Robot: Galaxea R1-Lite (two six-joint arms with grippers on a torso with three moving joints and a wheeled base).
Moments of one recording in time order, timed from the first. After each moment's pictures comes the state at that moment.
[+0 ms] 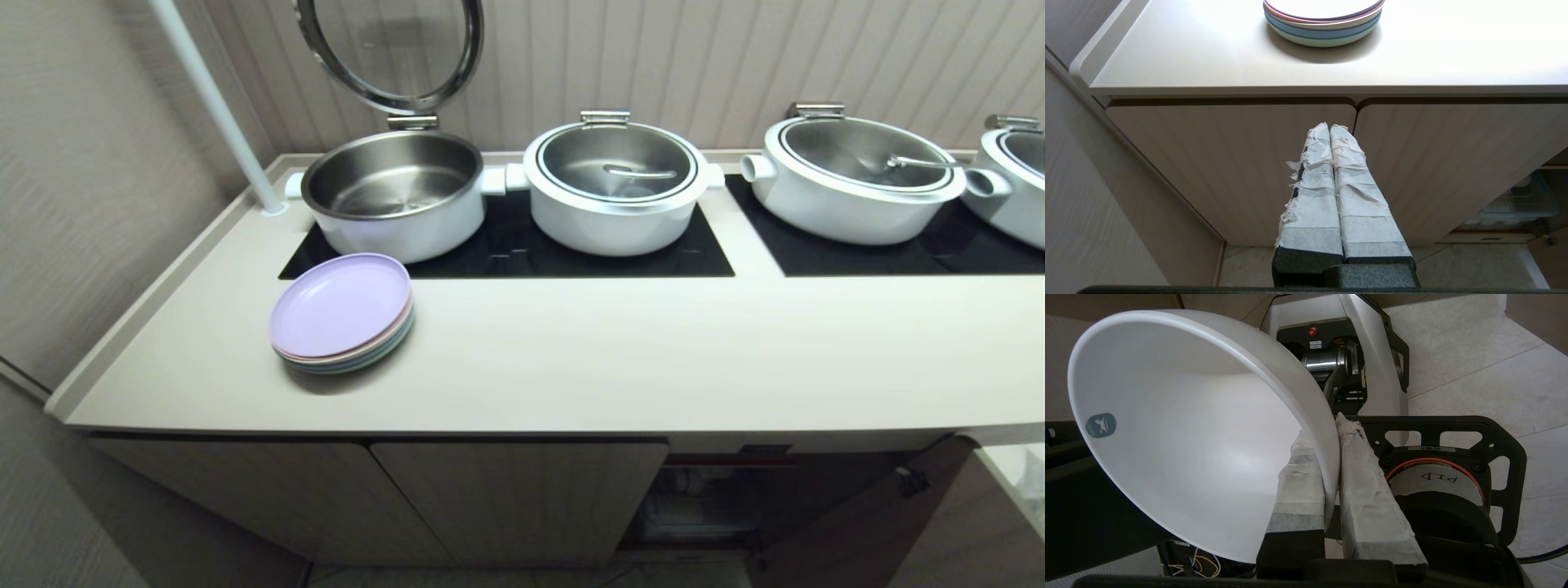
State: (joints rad) left arm 0.00 0.00 0.00 0.00 -0.01 -0.01; right arm -0.06 0.87 -0.56 0.80 0.32 0.18
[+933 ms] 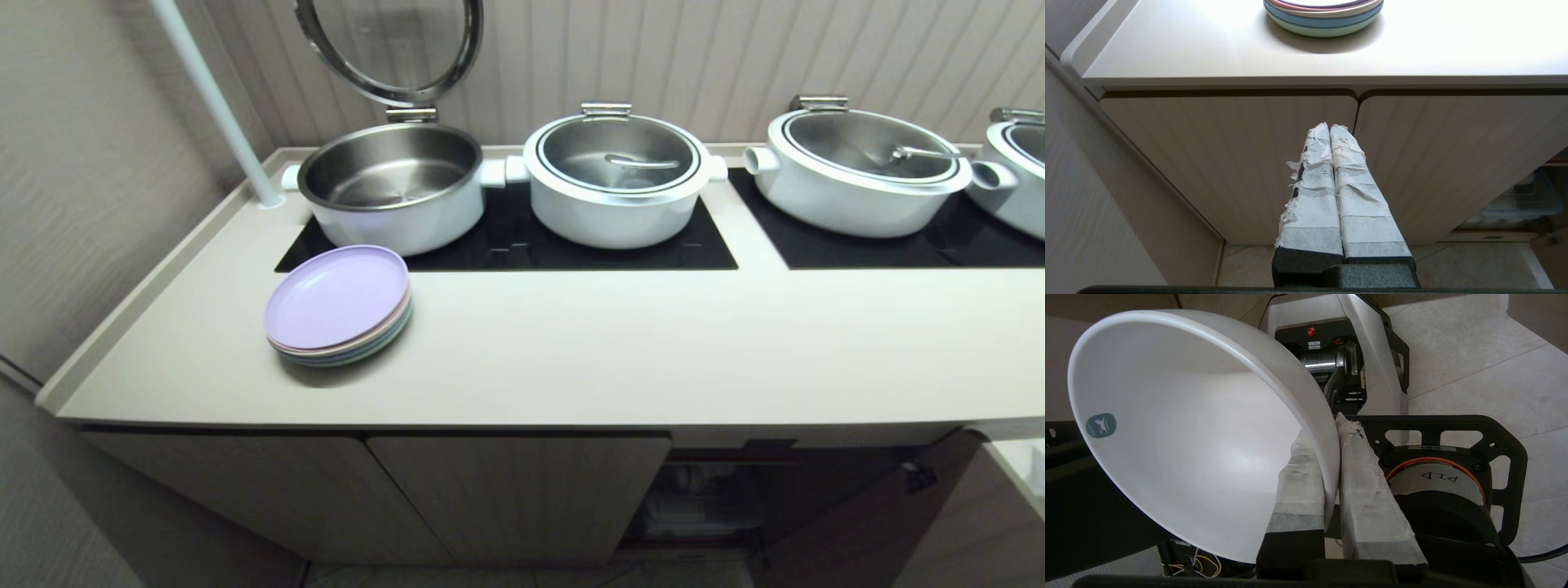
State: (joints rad) left arm 0.00 0.00 0.00 0.00 -0.01 -0.01; right arm -0.06 0.87 -0.56 0.80 0.32 0.18
